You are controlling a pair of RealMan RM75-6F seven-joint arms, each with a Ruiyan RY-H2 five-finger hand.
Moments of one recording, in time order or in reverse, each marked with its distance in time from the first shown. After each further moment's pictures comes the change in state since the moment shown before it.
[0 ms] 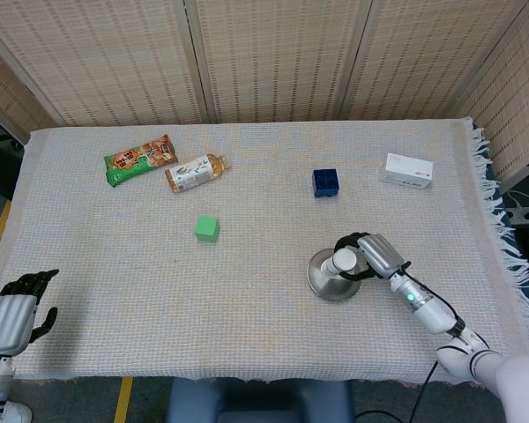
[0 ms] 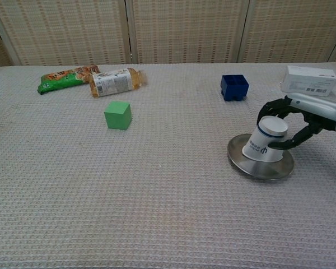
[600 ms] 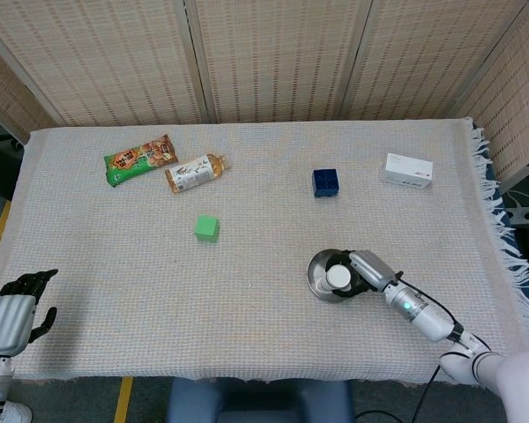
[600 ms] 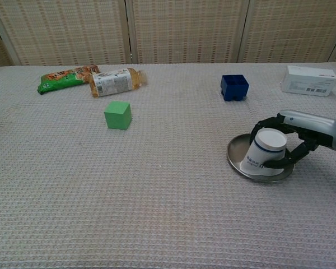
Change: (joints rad) left arm 0.002 0.001 -0.001 0.000 0.000 0.004 -0.004; right arm 0.023 0.033 -0.085 -0.066 -0.065 -0.022 0.197
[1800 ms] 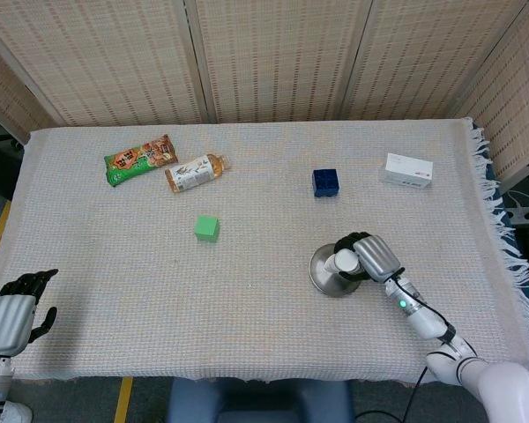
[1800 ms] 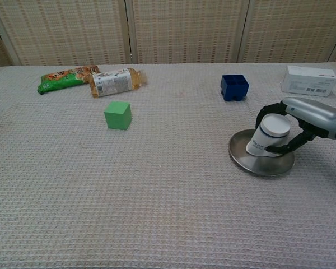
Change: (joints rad) left arm 0.001 0.002 0.000 -0.002 0.001 0.002 0.000; right arm -0.047 -0.131 0.099 0.165 0.085 0.090 -0.356
